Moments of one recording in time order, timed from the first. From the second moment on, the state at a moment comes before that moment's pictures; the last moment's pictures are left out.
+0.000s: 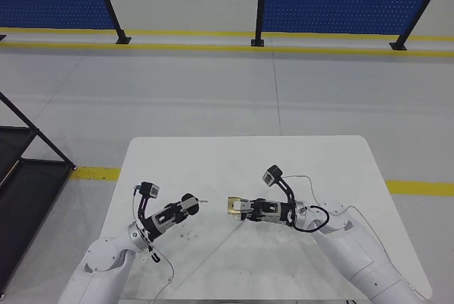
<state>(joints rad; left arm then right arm) 1.77 -1.19 -1.58 -1.66 -0.39 -0.46 -0.89 -1.10 -1.18 0.84 -1.29 0.63 -0.35 1.09</state>
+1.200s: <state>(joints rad) 1.82 -1.18 -1.52 -1.71 -0.41 -0.42 -0.86 -1.17 -1.16 0.88 -1.42 0.33 -0.47 0.96</state>
